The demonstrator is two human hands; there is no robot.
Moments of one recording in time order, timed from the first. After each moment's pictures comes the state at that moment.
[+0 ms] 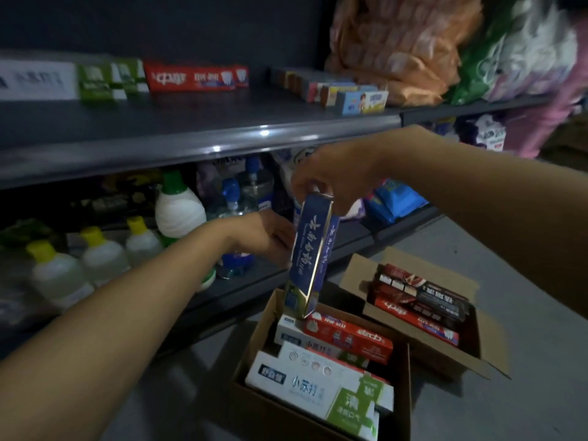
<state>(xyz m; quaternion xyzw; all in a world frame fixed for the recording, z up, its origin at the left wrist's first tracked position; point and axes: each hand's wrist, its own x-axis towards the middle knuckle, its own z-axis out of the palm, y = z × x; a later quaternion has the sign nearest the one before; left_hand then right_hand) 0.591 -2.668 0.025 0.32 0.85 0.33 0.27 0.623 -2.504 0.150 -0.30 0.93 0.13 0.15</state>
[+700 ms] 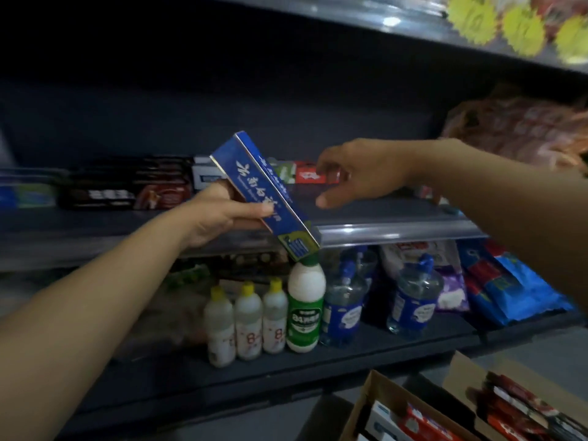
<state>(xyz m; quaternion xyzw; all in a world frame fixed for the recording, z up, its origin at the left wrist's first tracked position) 0.632 -2.904 0.173 0.16 0.70 0.70 0.00 0.621 -2.675 0.272 -0.32 0.95 0.03 -0.05</state>
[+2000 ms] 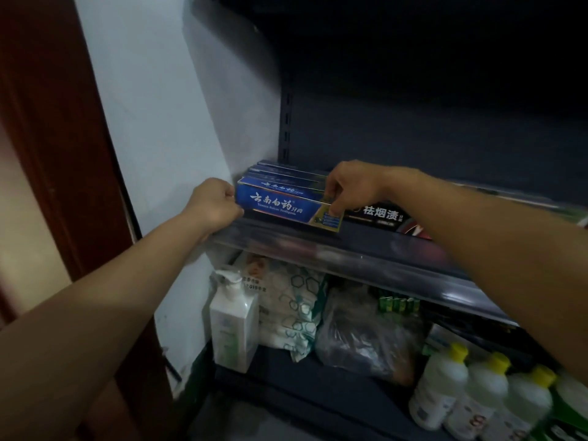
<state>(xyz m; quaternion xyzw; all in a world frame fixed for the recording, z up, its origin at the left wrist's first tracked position) 0.742 -3.289 0.162 -0.32 0.83 0.36 -0.28 0.580 -3.113 0.231 -0.50 0.87 -0.02 0.02</state>
